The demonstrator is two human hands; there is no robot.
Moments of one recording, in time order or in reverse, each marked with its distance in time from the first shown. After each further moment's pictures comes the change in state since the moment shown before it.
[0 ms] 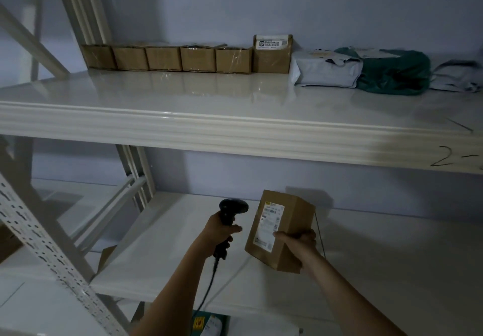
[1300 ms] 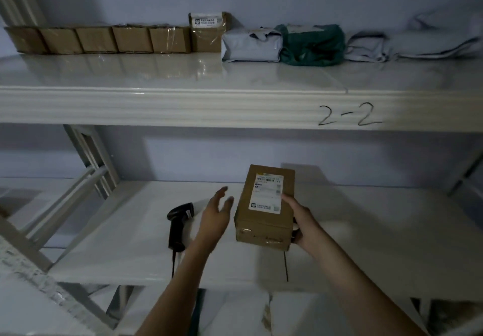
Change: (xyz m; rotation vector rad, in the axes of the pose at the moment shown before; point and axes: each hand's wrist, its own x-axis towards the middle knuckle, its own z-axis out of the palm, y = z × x) left_hand -0.059 0.016 0.128 0.093 0.151 0.249; right_hand -0.043 0.001 -0.126 0.338 -0.139 0.011
